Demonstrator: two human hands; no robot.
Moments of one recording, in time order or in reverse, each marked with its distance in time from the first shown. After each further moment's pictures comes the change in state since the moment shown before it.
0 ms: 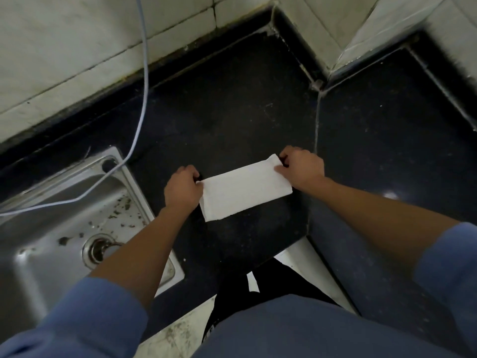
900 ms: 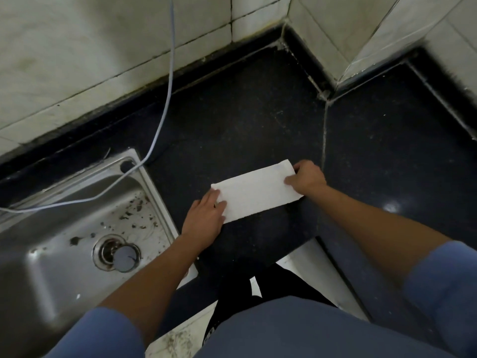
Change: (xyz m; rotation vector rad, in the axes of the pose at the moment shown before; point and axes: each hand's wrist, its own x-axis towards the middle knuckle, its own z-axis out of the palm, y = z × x) left_hand -0.066 -0.020 0.012 0.385 -0.196 0.446; right_hand -0.017 -0.020 0.009 0.368 -0.133 0.355
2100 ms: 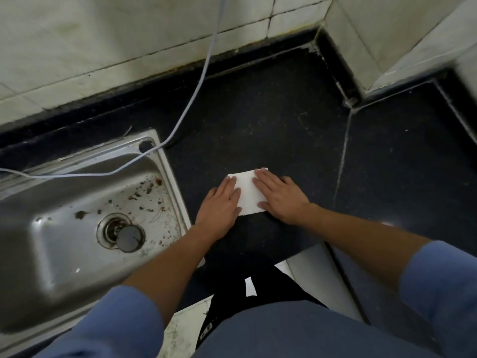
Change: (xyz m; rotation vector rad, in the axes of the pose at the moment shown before) left_hand -0.001 0.002 0.008 -0.047 0.042 -0.031; right_hand -0.041 -0.025 0.062 -0.904 -0.104 -0.896
